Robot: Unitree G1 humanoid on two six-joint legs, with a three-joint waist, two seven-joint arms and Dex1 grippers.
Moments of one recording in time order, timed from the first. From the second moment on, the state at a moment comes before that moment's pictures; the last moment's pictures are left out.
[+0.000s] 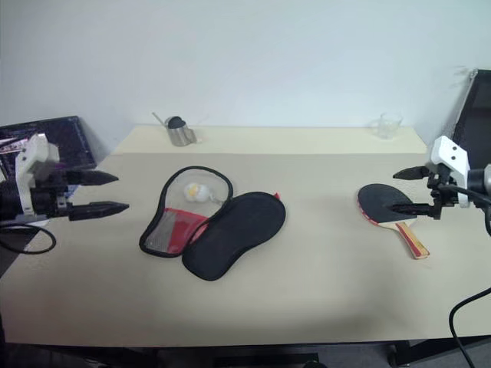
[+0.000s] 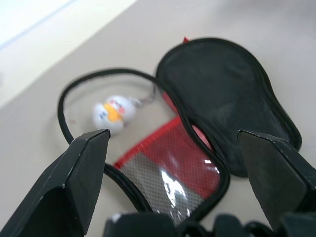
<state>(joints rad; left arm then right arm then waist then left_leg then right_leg) -0.69 1.12 0.19 0.56 -0.31 0.27 -1.48 -0.82 -1.05 -0.01 0.48 0.22 0.22 1.45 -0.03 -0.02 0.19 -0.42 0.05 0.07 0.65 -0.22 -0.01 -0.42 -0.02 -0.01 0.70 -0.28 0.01</state>
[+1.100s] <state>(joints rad) -0.91 0.86 0.05 0.98 -0.06 0.14 -0.96 -0.69 -1.08 -0.10 0.32 0.25 0.29 1.35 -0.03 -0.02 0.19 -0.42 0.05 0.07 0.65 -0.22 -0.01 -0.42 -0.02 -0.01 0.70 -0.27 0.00</state>
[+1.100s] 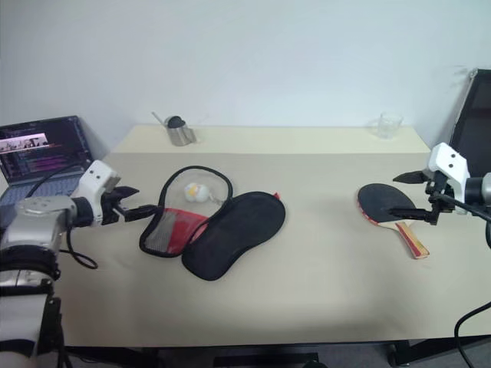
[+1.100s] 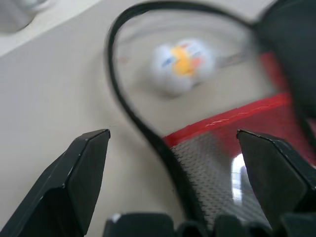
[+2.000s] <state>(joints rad) -0.94 0.70 0.03 1.10 0.00 0.29 -0.82 -0.66 -1.10 -0.13 0.24 0.27 0.36 1.32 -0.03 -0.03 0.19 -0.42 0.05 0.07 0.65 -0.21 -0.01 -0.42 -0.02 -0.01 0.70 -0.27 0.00</state>
